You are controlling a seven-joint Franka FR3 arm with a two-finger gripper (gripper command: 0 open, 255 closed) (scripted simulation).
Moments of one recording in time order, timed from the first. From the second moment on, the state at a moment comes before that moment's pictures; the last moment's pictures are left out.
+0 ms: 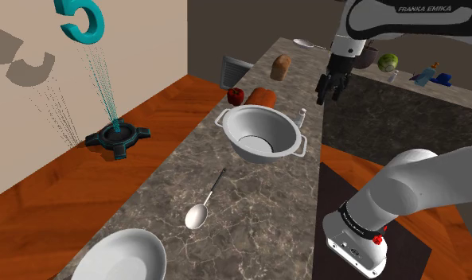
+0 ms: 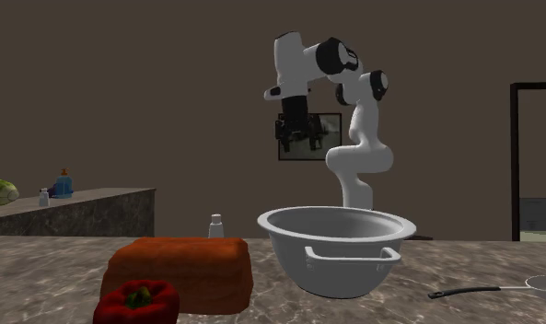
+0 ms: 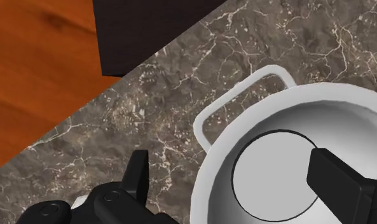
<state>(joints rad) -0.04 -0.57 -0.19 -2.38 -0.10 1.64 -0.09</state>
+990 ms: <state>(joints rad) -0.07 -0.04 -0.38 -2.16 -0.06 1.92 -0.41</state>
